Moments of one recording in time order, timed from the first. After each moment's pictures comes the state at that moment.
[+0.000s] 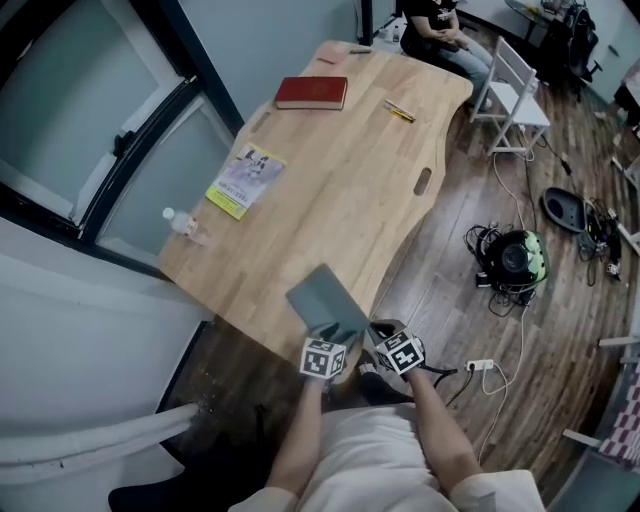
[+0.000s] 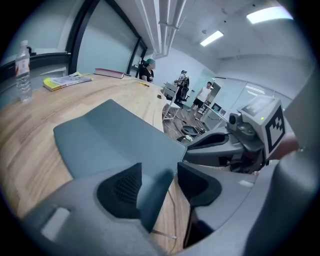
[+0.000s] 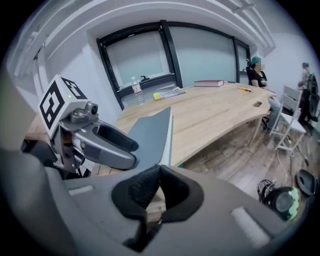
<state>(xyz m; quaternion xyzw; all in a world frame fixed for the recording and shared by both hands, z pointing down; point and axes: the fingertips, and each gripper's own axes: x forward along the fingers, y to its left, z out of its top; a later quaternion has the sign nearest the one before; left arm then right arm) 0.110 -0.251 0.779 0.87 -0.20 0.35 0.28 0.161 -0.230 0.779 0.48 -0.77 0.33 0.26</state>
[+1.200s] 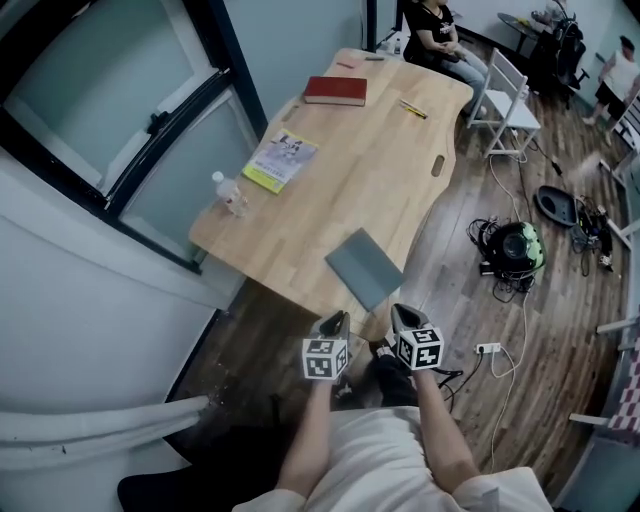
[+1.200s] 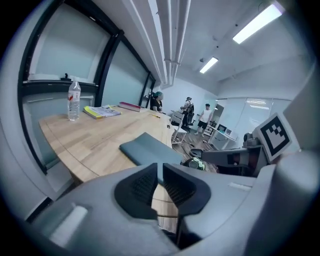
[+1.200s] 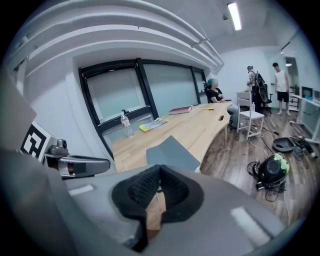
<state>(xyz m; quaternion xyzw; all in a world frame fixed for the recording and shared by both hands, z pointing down) -0.050 -0.219 0.677 0.90 -0.29 0.22 0.23 0.075 -0.171 0.679 0.67 -0.66 0.31 0.10</state>
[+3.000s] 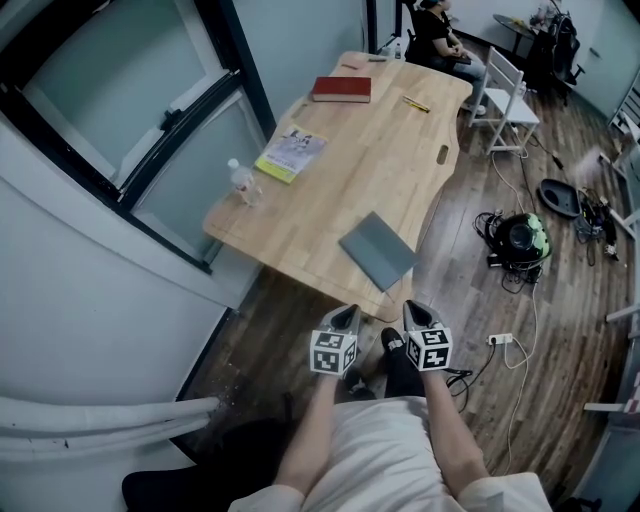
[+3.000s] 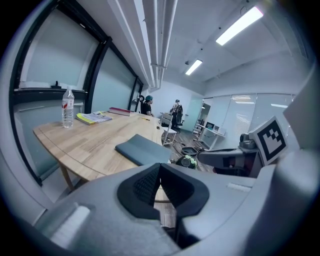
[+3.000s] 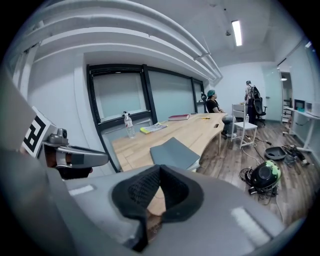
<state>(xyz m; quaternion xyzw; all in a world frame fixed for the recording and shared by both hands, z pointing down) -0.085 -0.179 0.664 0.93 -0.24 0.21 0.19 0.032 -0.122 0.673 0.70 -0.65 0.26 0.11</state>
